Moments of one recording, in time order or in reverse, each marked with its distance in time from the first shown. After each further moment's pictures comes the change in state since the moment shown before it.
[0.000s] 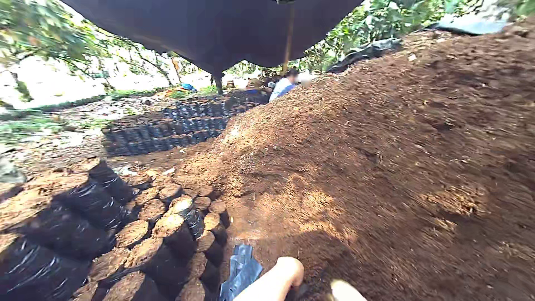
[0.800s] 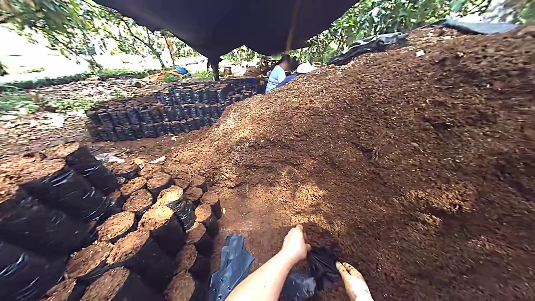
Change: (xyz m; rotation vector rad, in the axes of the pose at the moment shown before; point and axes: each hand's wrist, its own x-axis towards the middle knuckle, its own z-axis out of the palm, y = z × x) left_hand 0.038 0.020 -0.024 -0.711 0.494 0.154; right_hand -0.044 0.006 -0.029 1.004 0.595 0.261
